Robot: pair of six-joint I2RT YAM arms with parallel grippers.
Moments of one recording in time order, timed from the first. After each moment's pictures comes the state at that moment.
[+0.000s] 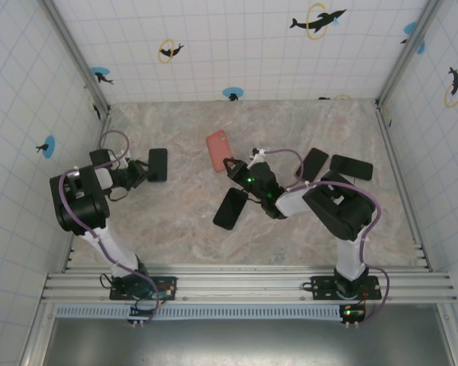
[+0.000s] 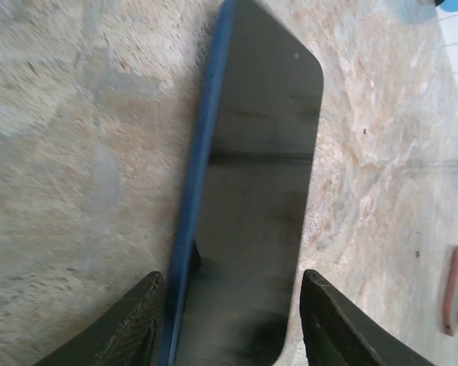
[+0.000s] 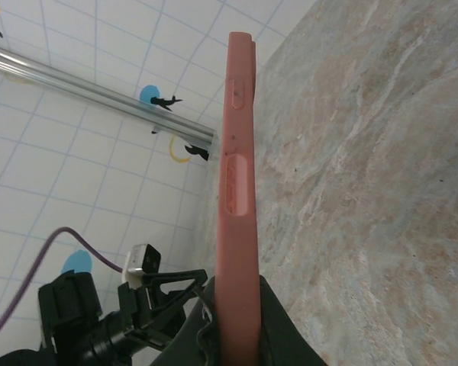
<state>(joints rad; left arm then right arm) 0.33 1.89 0.95 -0.11 0.76 -0.31 0.81 1.93 0.83 0.92 0.07 1.14</state>
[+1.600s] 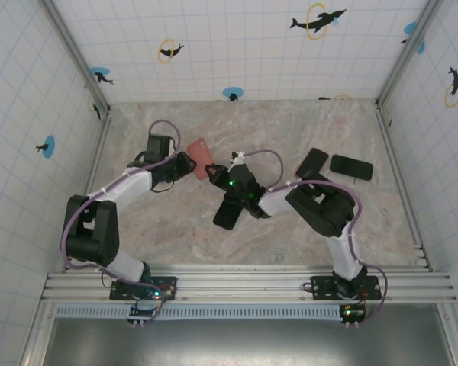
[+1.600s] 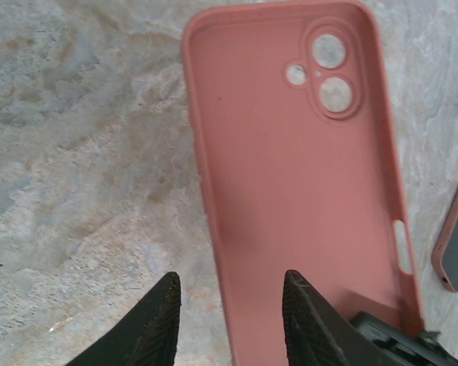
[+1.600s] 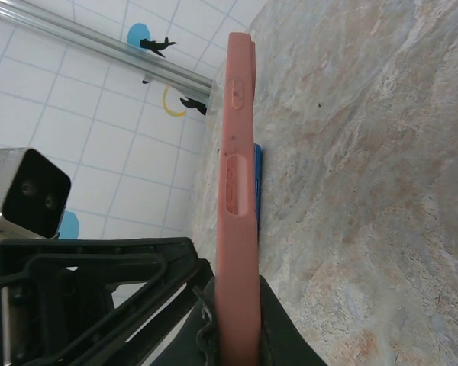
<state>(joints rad) -0.25 1.56 0.93 -0.24 0.31 -0.63 0.90 2.07 1.01 0.84 0.07 1.15</state>
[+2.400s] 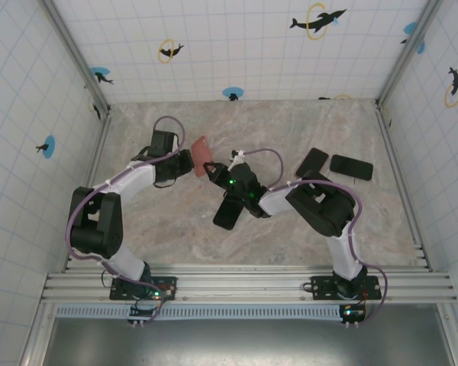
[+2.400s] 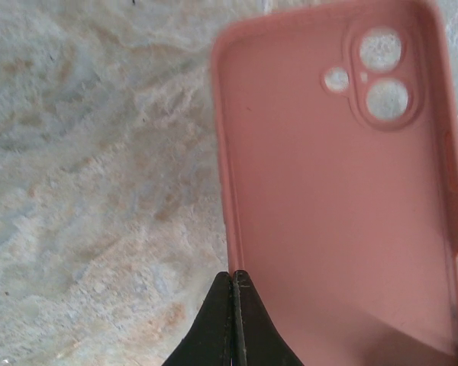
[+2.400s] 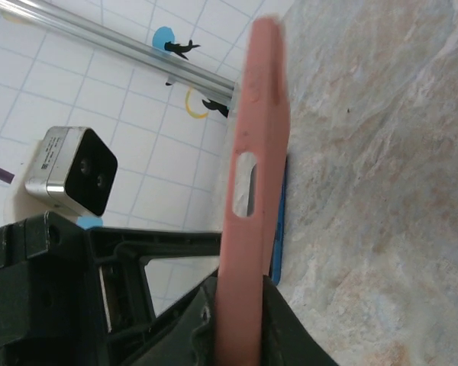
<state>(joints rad) -0.26 1.63 1.02 -0.30 0.27 -0.57 0.89 2.07 1.01 0.89 0.04 1.15</state>
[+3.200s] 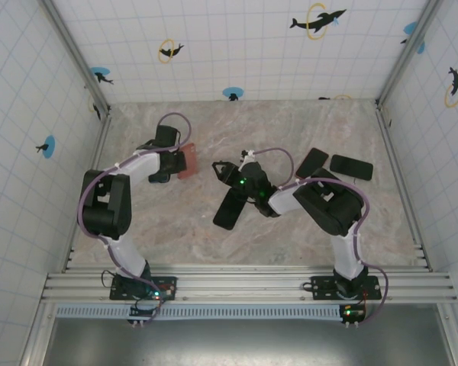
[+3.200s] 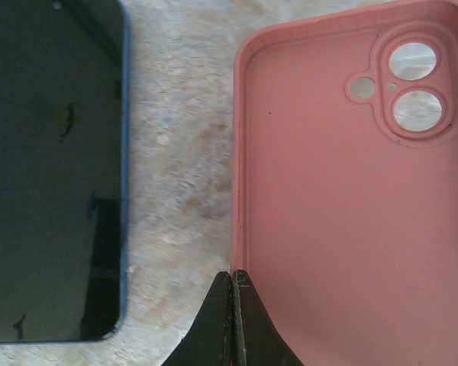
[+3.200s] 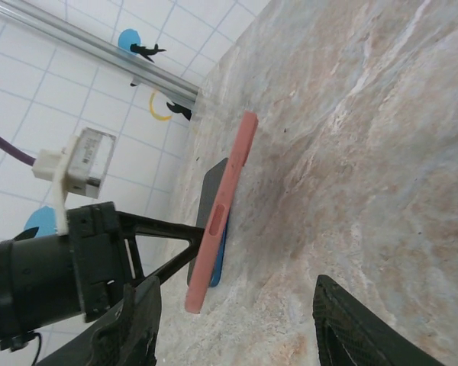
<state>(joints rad) -0.24 1.81 1.15 -0.45 -0.06 -0.31 0.82 2.01 0.91 0.87 0.00 1.06</state>
